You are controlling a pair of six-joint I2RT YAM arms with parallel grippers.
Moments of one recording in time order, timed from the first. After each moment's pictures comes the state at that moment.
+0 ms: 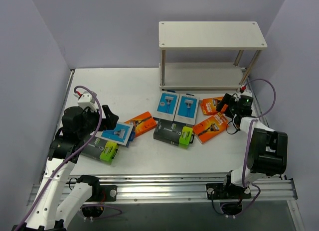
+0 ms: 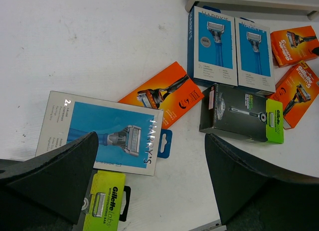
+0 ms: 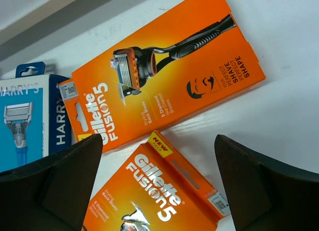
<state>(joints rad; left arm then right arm) -0.21 0.76 0.89 -0.54 0.14 -0.30 -0.19 1.52 0.72 0.18 -0.13 0.31</state>
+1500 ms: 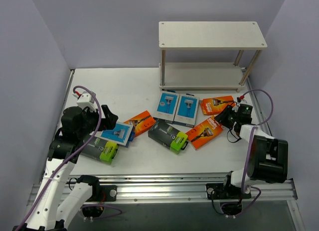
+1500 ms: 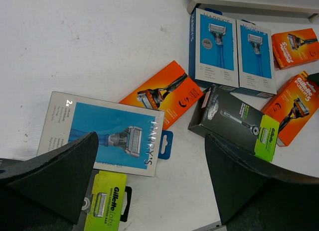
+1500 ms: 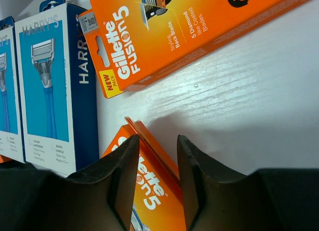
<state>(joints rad) -0.20 0.75 0.89 -0.54 0.14 -0.30 -0.21 1.44 0.58 0.14 -0.35 0.42</state>
